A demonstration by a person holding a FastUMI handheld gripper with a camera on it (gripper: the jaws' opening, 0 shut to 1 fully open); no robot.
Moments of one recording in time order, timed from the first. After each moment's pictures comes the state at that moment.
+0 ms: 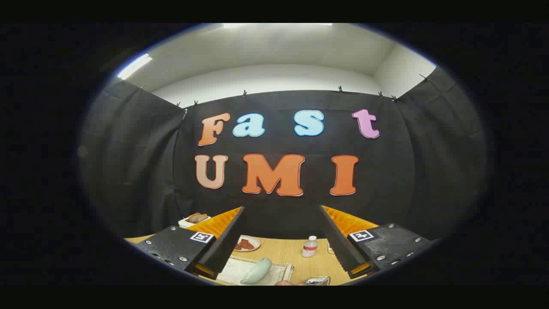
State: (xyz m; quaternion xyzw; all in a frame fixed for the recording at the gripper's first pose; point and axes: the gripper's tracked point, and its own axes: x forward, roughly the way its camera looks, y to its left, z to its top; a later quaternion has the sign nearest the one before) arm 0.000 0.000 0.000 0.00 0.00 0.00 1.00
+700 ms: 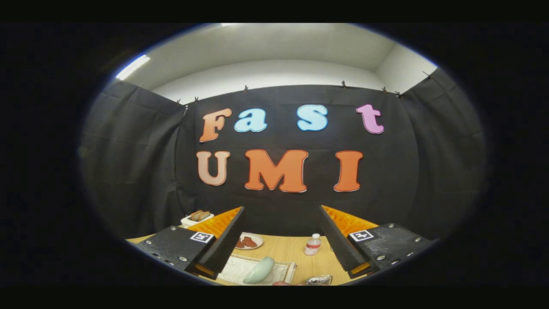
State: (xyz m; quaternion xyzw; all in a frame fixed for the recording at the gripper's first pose) arm 0.011 0.009 0.003 0.00 0.02 0.01 1.00
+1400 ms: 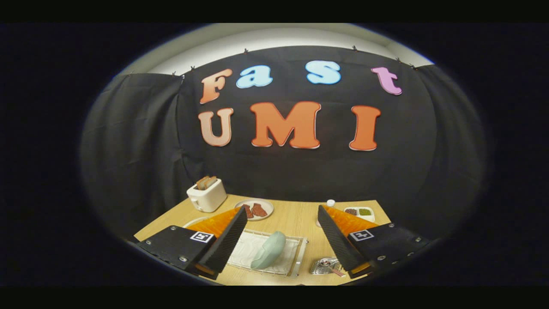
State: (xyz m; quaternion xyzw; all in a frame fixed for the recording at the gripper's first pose) arm 0.031 0.031 -0.111 0.00 0.24 0.04 0.97
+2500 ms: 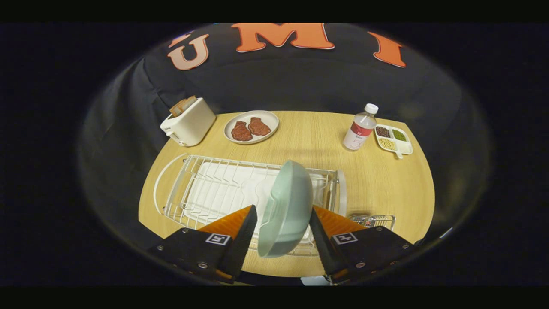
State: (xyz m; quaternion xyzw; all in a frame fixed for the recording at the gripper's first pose) arm 0.014 0.074 -0.319 0.02 0.56 0.04 0.83
